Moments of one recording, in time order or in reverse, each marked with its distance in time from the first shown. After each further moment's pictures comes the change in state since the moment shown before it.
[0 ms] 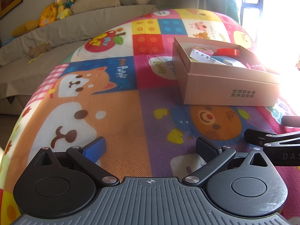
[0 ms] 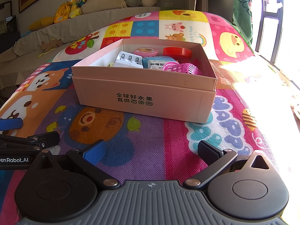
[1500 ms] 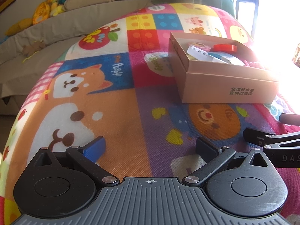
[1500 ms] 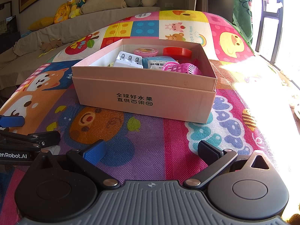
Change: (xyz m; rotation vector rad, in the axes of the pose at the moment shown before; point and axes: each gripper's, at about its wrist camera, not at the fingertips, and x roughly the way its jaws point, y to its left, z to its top) left arm 0.004 0.002 0.008 0.022 0.046 -0.032; right arm 0.000 0.000 0.000 0.000 0.000 0.000
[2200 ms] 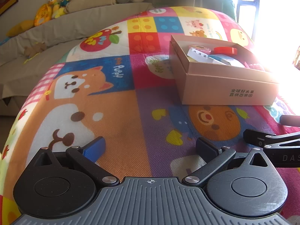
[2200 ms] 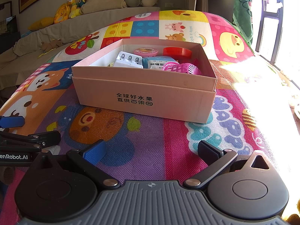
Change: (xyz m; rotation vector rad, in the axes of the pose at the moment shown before) left arm 0.000 -0.001 -0.003 -0.007 -0.027 0.007; right arm 0.000 -0.001 0.000 0.000 0.000 0.000
